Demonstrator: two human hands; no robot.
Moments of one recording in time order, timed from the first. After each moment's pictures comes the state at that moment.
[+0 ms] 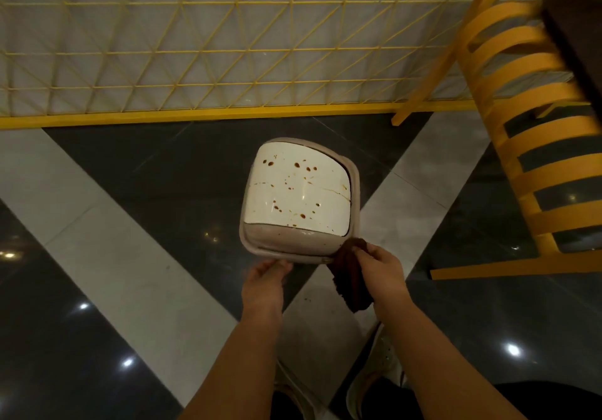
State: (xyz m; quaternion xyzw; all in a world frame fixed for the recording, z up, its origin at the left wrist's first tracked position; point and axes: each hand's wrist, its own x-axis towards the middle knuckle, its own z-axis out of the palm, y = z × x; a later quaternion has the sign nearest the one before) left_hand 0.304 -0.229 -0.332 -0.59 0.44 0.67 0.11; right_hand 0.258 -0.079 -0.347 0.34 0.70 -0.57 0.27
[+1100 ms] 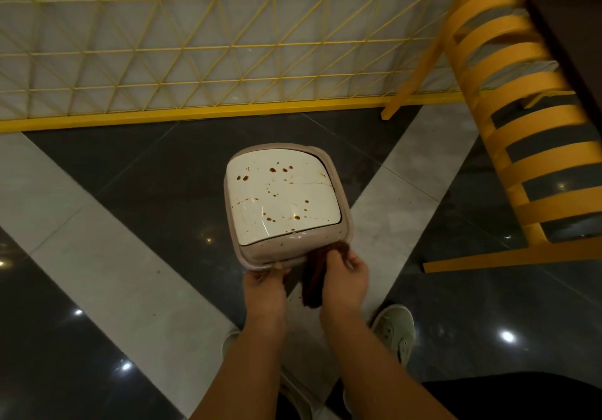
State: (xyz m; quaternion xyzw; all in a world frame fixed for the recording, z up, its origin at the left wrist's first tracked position) left_hand 0.307 -0.211 -0.347 -0.56 0.50 0.66 0.07; right_hand 0.286 -0.132 -0.361 0.48 0.58 -0.65 0.13
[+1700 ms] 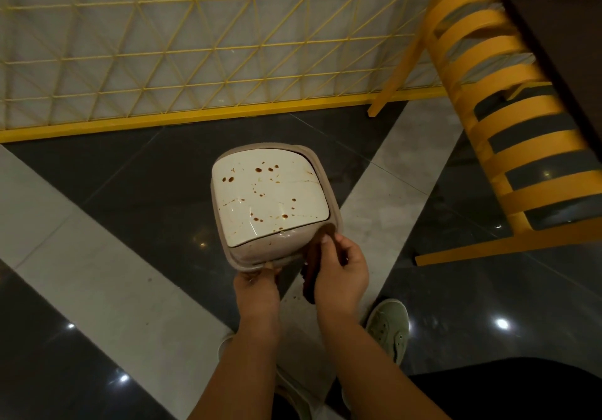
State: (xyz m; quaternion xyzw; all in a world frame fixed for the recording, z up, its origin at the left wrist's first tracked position) left_hand 0.306 -0.209 -0.352 -0.56 0.51 0.65 0.05; right_hand 0.287 -0.130 -0.350 0.37 0.66 -0.65 0.02
